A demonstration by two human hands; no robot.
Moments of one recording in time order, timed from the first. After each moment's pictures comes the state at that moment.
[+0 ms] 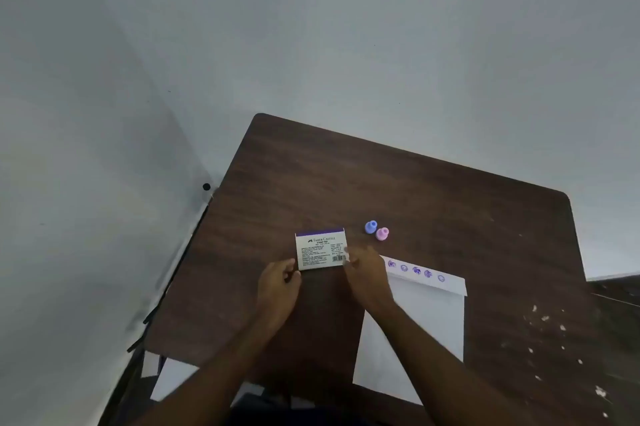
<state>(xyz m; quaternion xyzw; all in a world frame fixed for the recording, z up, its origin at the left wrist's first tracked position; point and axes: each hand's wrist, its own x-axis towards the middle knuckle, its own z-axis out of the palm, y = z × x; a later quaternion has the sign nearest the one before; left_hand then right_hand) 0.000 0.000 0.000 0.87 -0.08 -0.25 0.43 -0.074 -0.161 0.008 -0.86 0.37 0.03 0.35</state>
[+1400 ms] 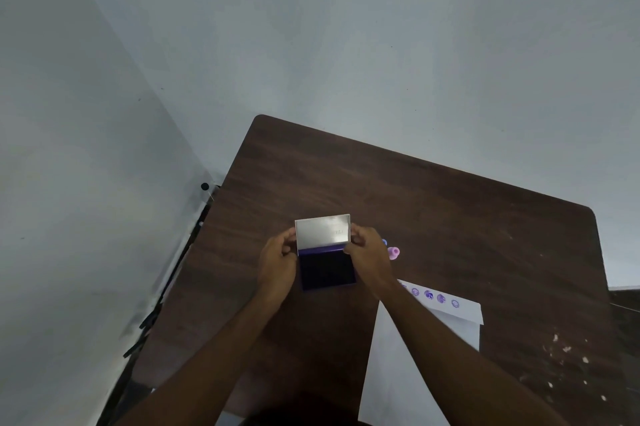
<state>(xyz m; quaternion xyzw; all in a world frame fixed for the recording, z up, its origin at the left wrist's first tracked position) 0.076 -0.045 0.002 0.81 -0.03 -0.29 0.50 -0.007 -0.207 0.008 -0.77 0.38 0.01 0.52</state>
